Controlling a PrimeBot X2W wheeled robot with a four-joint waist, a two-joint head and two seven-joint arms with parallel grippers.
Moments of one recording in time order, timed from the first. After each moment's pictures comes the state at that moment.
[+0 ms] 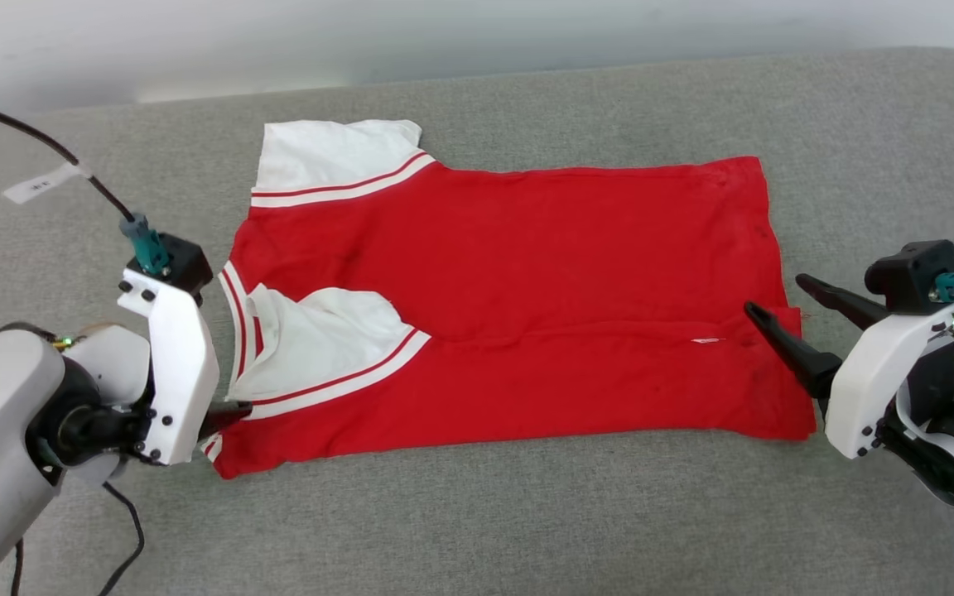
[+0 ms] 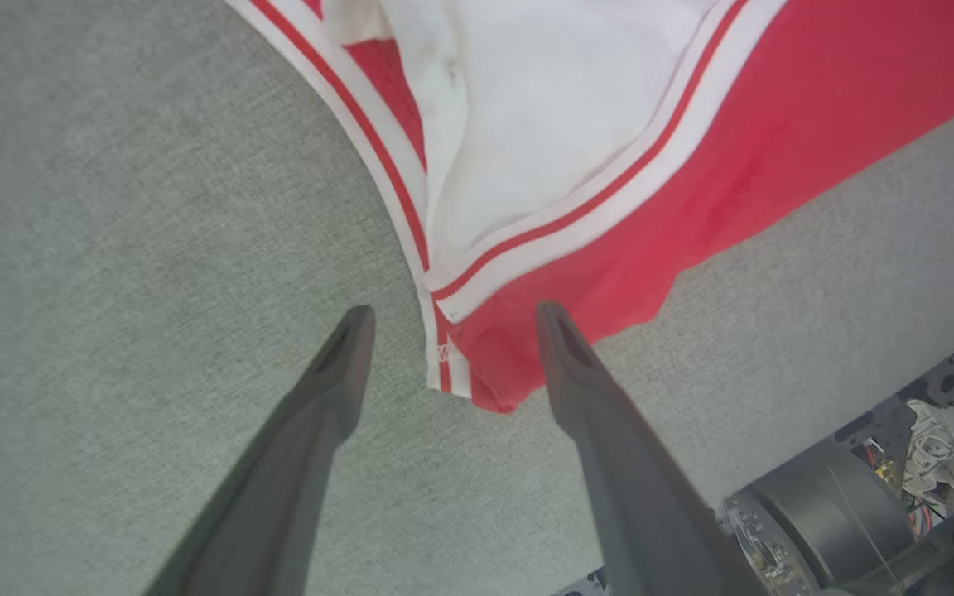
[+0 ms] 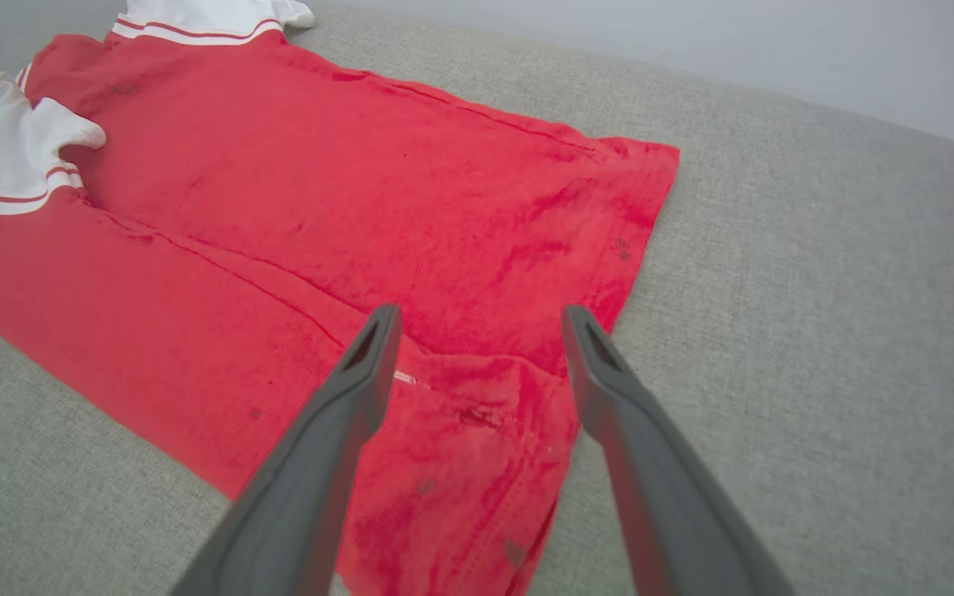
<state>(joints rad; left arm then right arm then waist) -0.78 0.86 -0.90 0.19 -1.12 -0.04 0.83 -0.55 -0.61 0.61 0.33 0.72 0.13 0.13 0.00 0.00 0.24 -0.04</state>
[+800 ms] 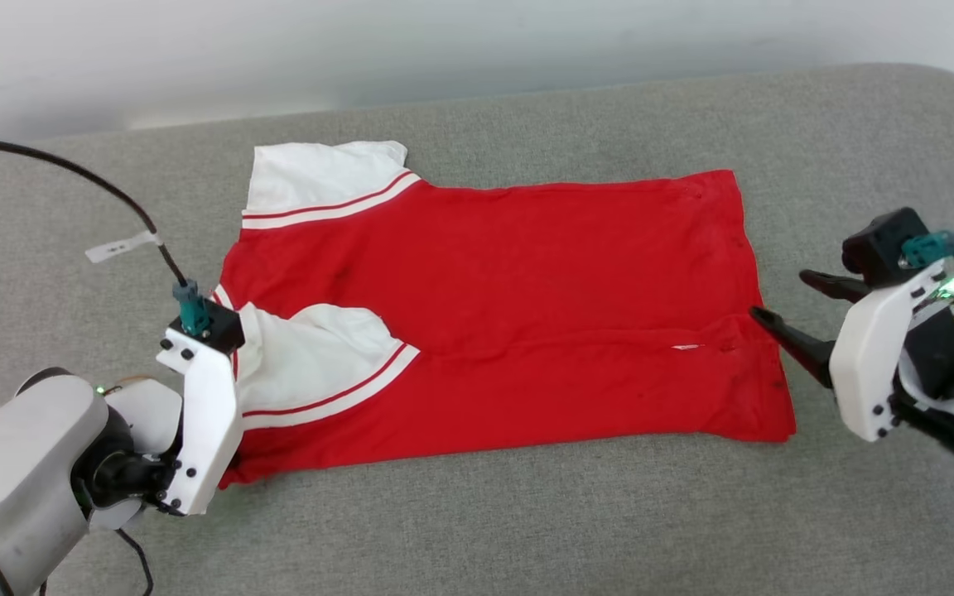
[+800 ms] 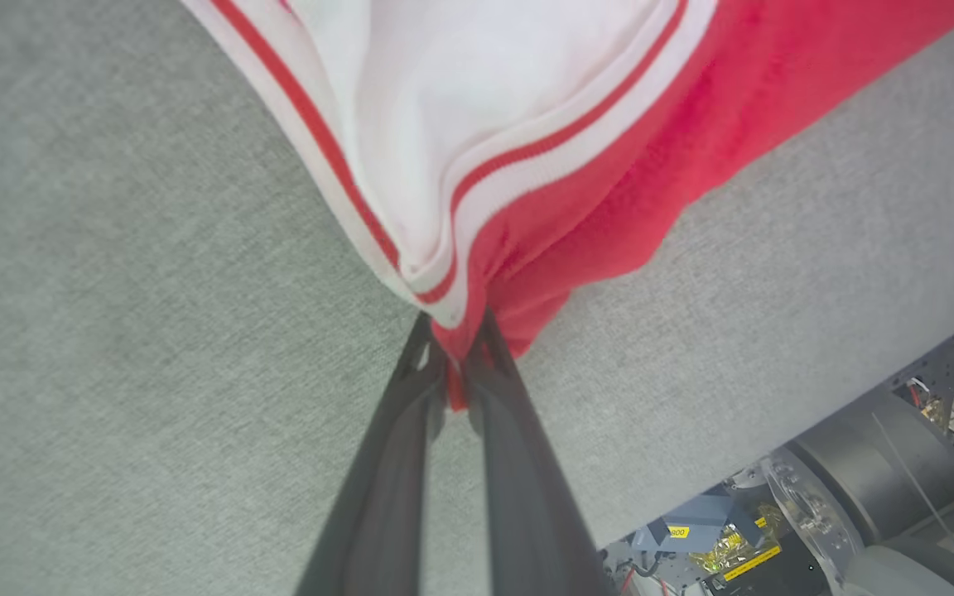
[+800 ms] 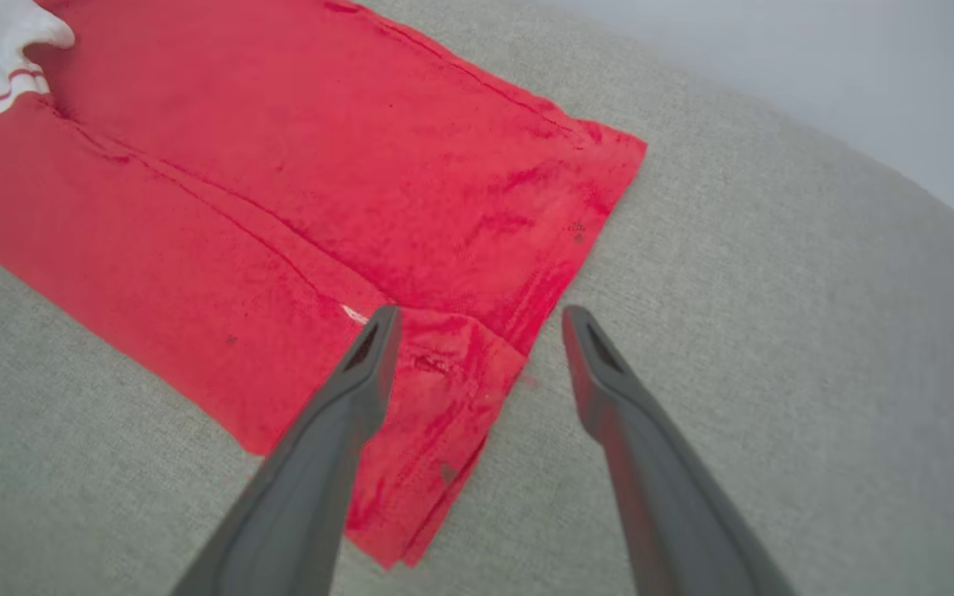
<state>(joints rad) -0.74 0.82 -1.00 0.29 -1.07 -0.09 0.85 -0.67 -0.68 0.76 0.32 0.73 0.13 0.28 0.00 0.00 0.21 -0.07</state>
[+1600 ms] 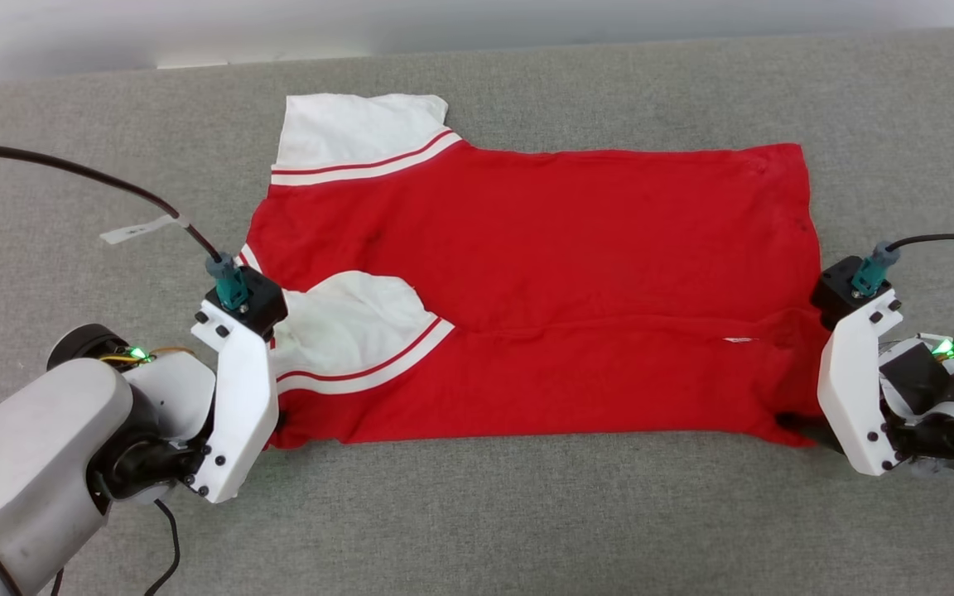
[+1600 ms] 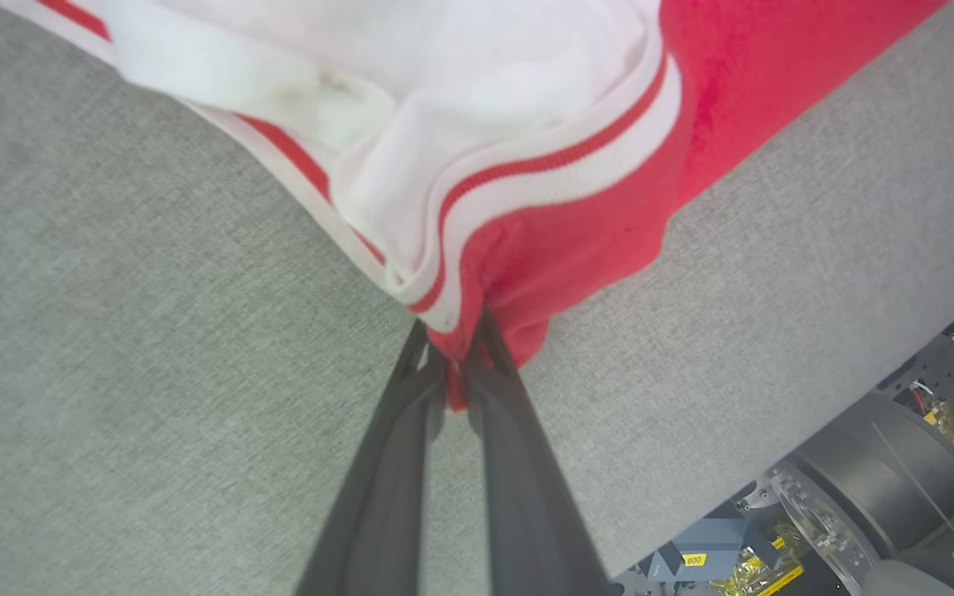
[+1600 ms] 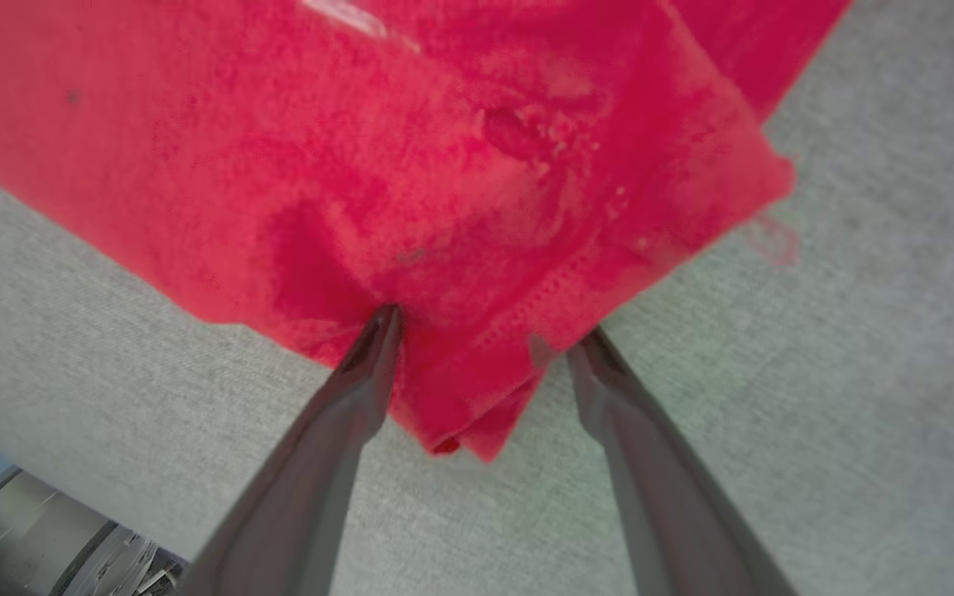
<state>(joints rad) -0.78 0.83 -0.99 0.10 -1.03 -0.08 0.80 -0.75 -0.71 0.95 0.40 0.96 0.13 0.76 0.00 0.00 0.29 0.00</state>
